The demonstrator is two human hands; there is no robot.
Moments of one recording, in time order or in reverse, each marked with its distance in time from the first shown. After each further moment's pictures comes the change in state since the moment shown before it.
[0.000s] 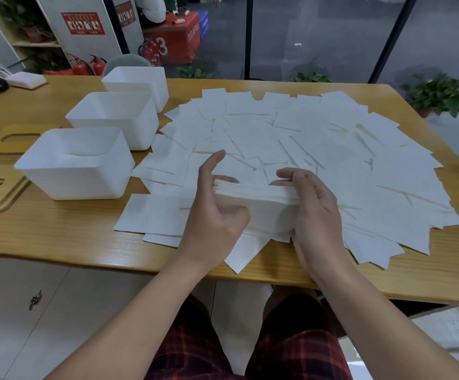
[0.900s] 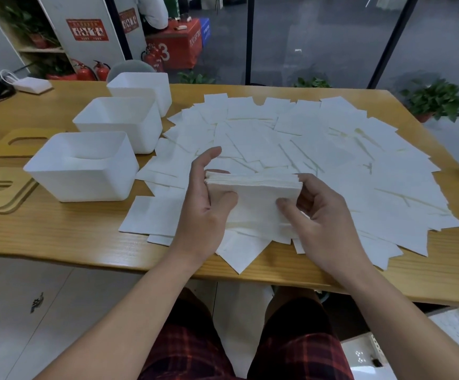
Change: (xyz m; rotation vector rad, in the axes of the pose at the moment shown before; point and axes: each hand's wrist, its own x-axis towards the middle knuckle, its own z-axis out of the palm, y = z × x) left_hand 0.008 0.007 -0.013 -0.117 -0.002 -0.027; right_hand -0.005 -0.007 -0.032 -0.322 -0.281 -0.268
